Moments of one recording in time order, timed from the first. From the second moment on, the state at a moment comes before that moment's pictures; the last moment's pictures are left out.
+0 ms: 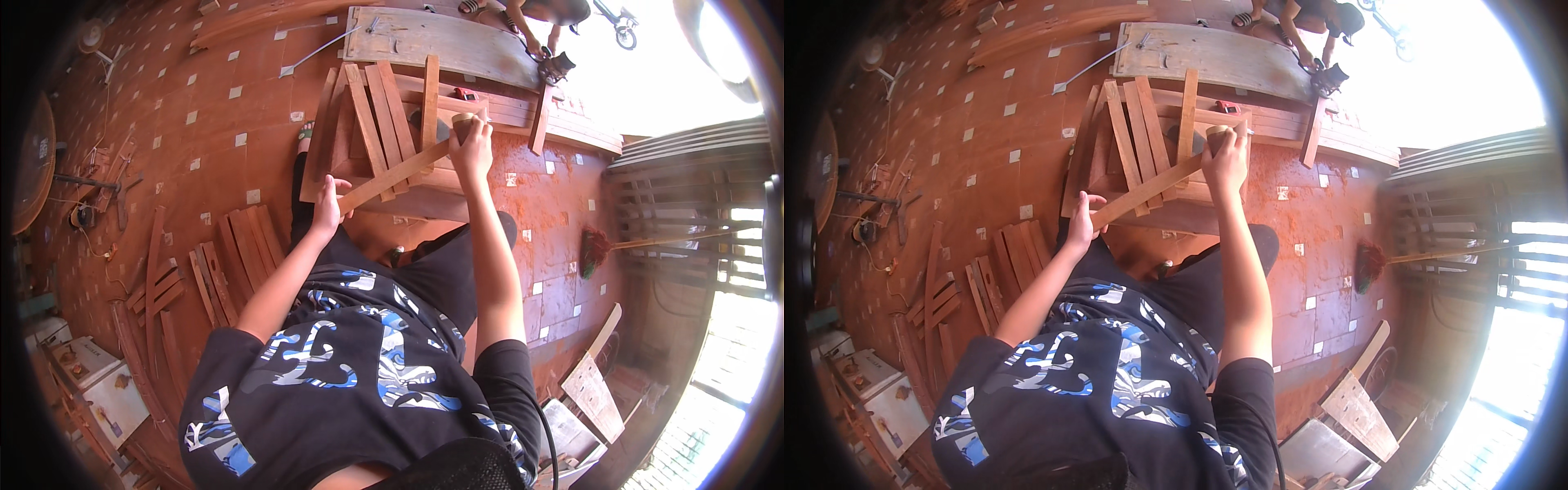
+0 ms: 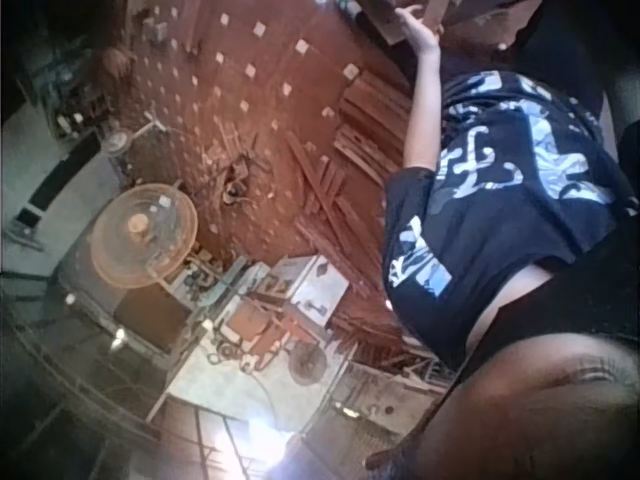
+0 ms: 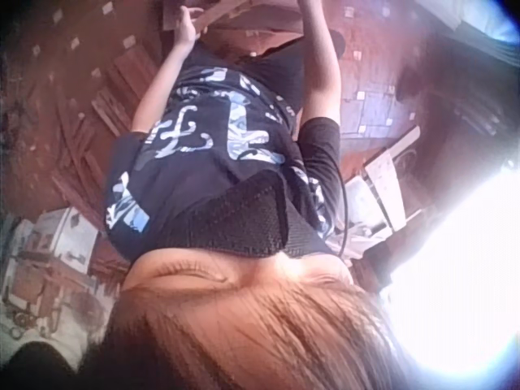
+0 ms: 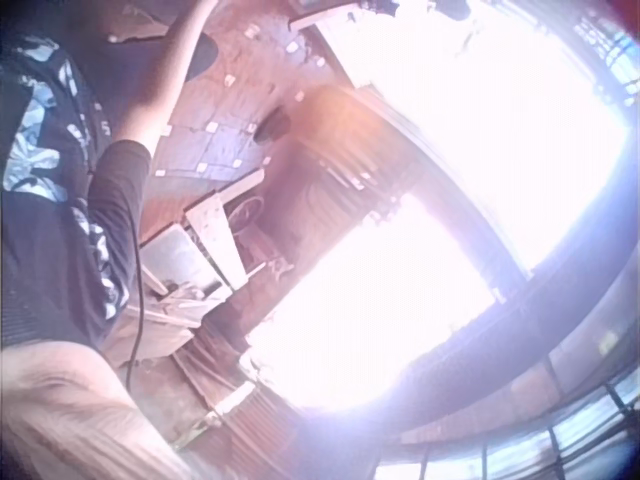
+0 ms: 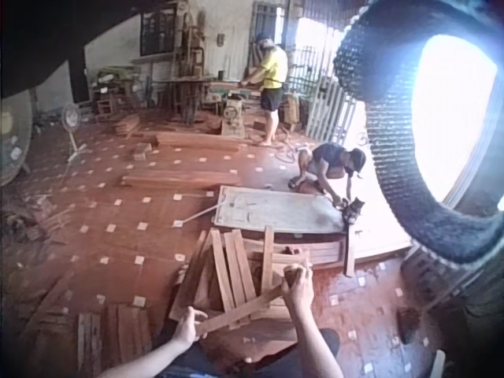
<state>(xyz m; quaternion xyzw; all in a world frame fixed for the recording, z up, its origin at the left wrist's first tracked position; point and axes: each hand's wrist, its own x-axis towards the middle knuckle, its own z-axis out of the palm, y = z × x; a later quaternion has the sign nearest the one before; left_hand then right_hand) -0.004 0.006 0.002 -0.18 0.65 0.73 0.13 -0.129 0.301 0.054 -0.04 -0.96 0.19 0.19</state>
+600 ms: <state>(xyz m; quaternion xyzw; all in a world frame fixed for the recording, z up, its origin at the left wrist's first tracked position) -0.006 0.007 -0.008 -0.18 0.65 0.73 0.12 -0.130 0.313 0.058 0.01 -0.96 0.18 0.20</state>
